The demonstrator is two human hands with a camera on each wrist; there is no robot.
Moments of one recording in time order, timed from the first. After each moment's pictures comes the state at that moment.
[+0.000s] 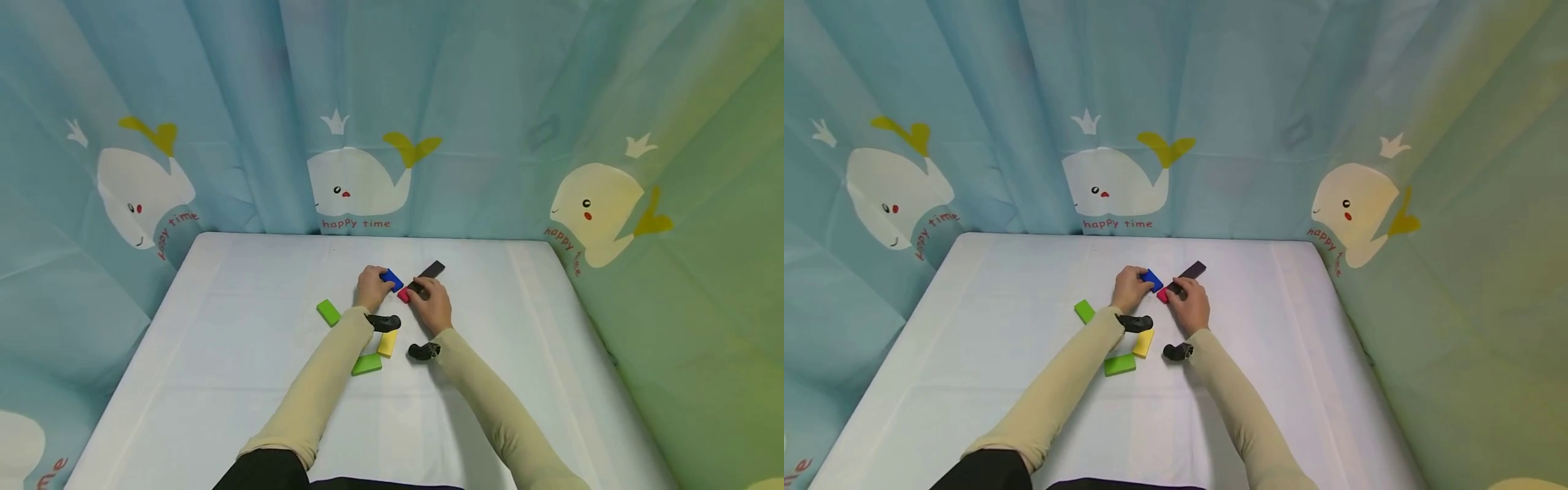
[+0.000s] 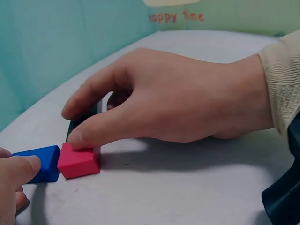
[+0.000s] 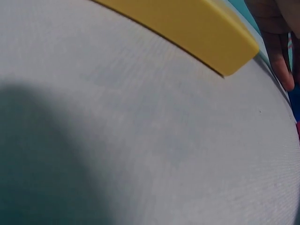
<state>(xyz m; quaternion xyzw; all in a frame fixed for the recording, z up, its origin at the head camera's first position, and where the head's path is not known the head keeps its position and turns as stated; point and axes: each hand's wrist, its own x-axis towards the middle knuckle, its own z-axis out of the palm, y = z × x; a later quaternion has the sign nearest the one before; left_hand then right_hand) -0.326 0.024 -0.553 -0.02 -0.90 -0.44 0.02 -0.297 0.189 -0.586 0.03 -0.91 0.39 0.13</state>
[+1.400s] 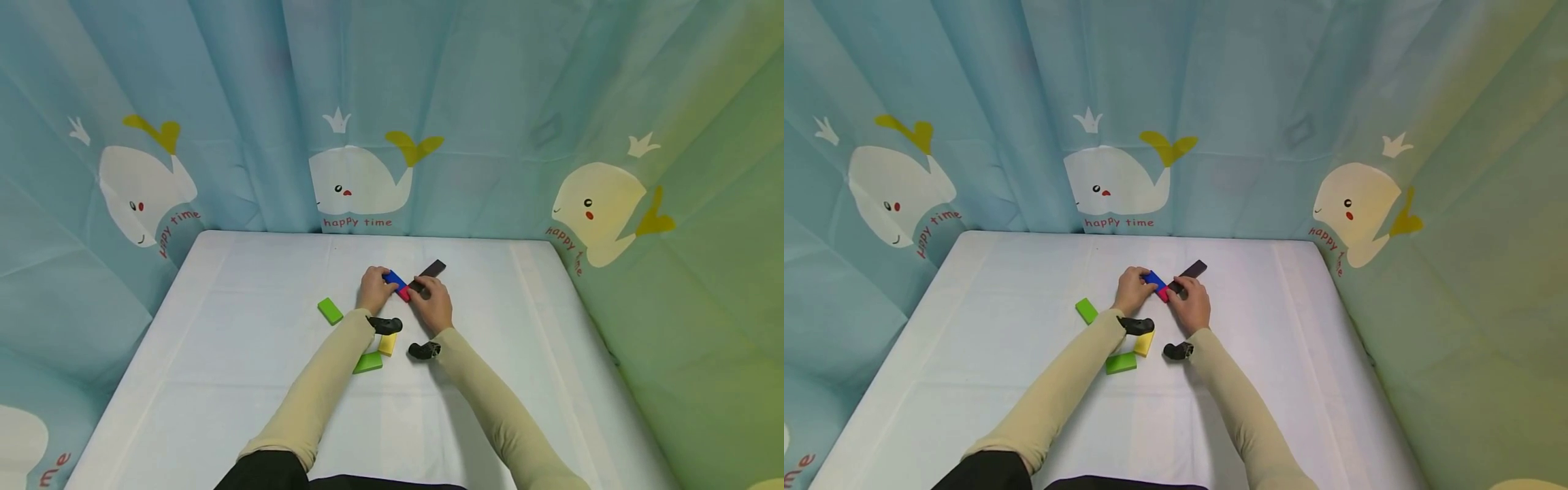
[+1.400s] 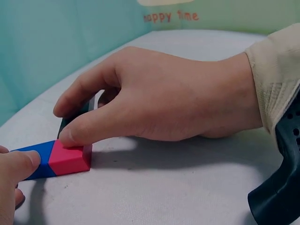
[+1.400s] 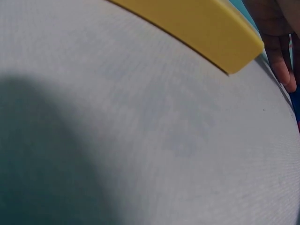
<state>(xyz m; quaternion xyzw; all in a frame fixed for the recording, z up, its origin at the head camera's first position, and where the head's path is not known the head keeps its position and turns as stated) -0.323 0.026 -0.560 -0.03 -0.90 -0.42 0.02 -0.297 0.190 -0.589 0.06 -0.90 0.40 0.16</state>
